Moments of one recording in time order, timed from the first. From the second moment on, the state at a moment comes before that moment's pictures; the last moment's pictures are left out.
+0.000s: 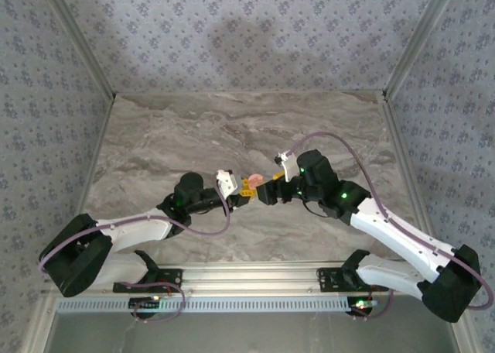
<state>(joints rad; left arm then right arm) -0.79 1.26 0.43 0.67 0.46 0.11 0.74 1.04 0.83 -0.38 -0.24 0.31</state>
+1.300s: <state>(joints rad) -0.79 1.22 0.43 0.67 0.46 0.11 0.61 0.99 0.83 -0.36 -0.30 0.29</state>
